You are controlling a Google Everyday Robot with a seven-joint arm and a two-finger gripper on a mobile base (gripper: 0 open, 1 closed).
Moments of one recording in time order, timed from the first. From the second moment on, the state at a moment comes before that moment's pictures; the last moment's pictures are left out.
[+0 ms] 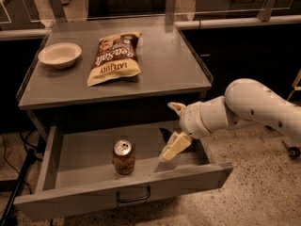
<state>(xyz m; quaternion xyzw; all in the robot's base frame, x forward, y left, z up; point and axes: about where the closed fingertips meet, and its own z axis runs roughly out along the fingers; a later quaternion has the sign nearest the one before) 0.533 -0.058 0.735 -0.60 0.69 0.20 0.36</state>
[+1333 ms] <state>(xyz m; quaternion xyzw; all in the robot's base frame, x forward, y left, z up) 0.556 -0.003 0.689 -0.56 0.67 0.24 0.42</state>
